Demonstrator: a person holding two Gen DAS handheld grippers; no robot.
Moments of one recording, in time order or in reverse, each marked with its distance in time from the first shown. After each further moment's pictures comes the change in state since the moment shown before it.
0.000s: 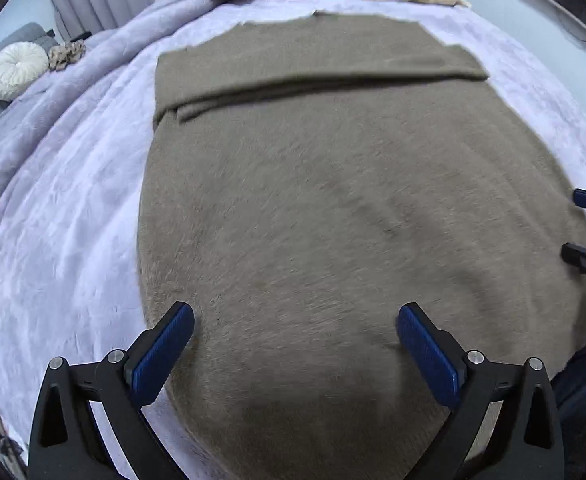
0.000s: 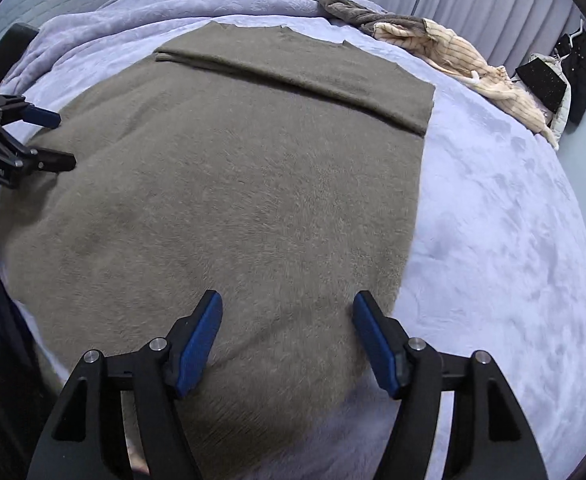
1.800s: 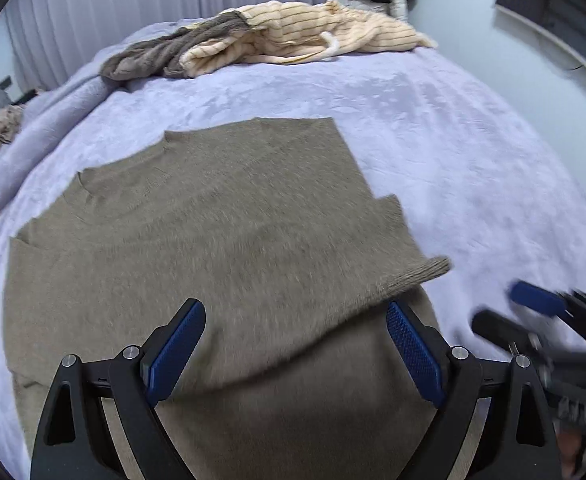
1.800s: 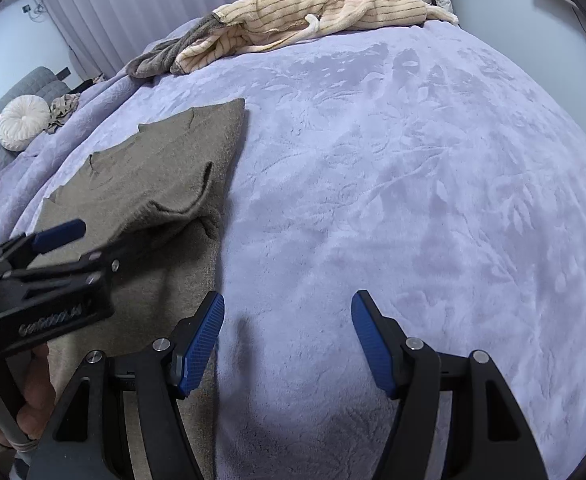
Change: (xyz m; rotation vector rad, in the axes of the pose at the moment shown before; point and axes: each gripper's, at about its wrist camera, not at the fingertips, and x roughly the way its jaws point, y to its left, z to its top) left arm 0.071 -0.138 0.222 0.035 -0.129 -0.127; right arm 0.062 -0.203 0.058 0.665 -0.050 0.018
